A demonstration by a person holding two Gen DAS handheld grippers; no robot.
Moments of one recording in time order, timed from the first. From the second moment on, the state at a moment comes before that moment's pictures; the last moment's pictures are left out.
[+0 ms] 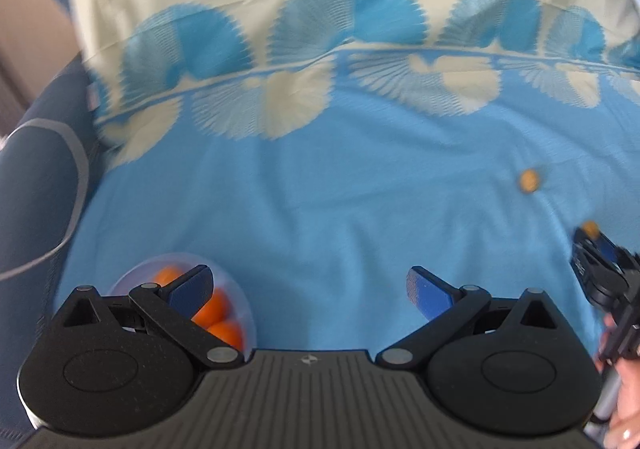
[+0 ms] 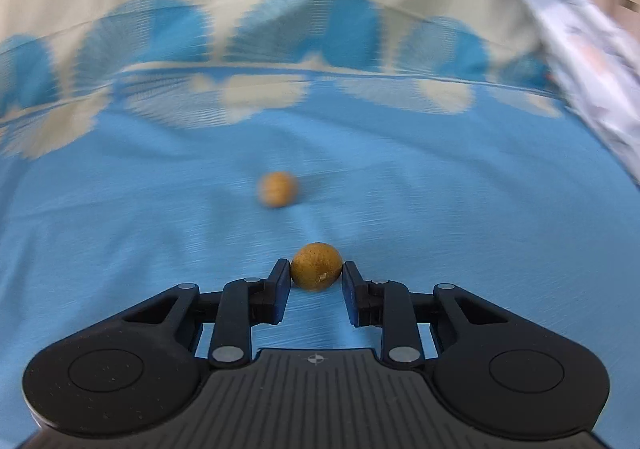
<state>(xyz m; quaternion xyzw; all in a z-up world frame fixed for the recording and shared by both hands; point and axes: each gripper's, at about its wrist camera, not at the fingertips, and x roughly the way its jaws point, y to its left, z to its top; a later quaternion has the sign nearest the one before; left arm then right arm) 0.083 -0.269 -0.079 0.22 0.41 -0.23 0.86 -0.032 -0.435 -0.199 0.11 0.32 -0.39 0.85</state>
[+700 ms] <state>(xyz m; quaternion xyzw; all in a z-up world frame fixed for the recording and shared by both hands) 0.095 -0.485 -0.192 0.20 0.44 -0.39 0.78 -0.079 -0.514 -0.214 0.17 0.29 -0.54 0.77</state>
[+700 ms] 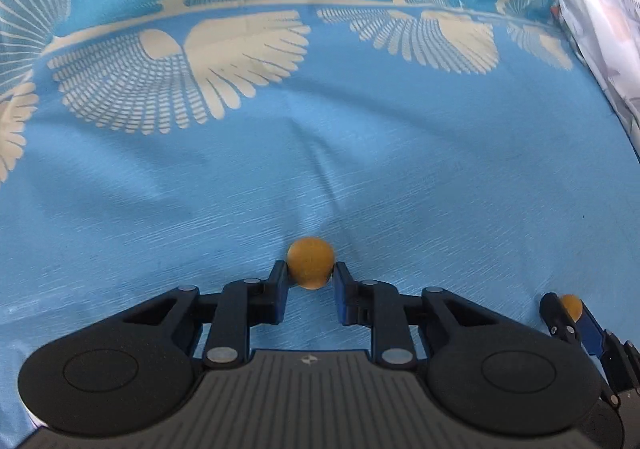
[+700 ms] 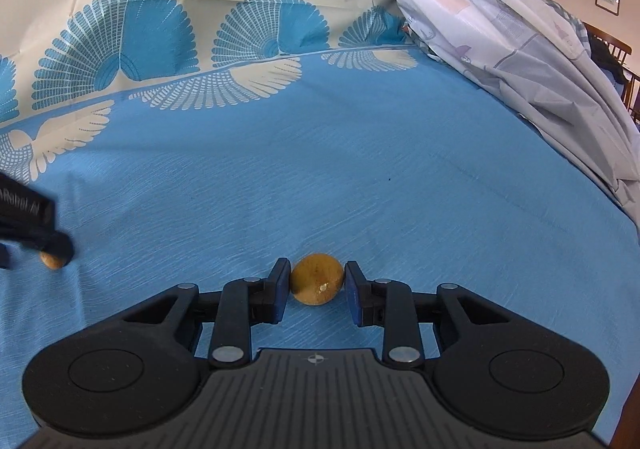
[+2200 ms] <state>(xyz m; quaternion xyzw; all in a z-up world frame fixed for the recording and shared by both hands) -0.088 0.067 0.027 0.07 0.36 -0.18 0.91 -0.171 -0.084 0.044 0.04 0.27 0.00 0.96</state>
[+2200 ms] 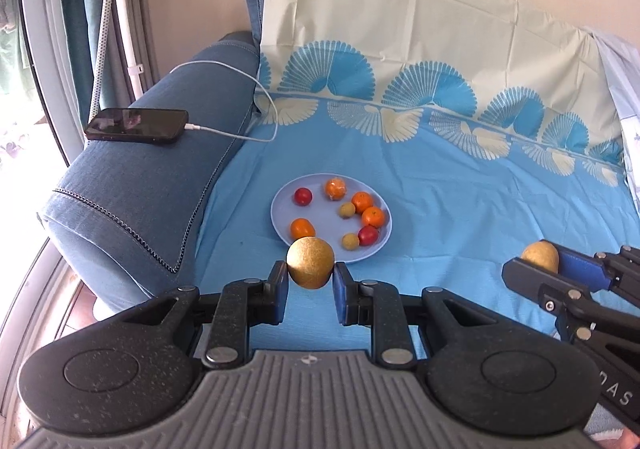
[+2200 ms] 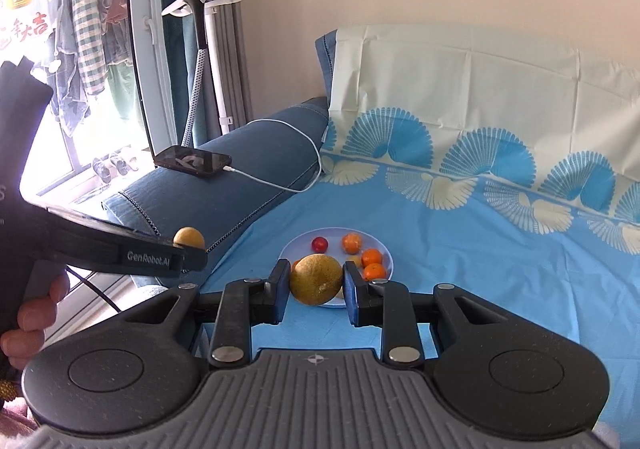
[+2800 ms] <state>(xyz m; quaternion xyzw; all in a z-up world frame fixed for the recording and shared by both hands) -0.103 0.058 0.030 0.08 0.35 -0.20 0.91 -0.190 -0.090 0.044 0.04 0.26 -0.02 0.96</state>
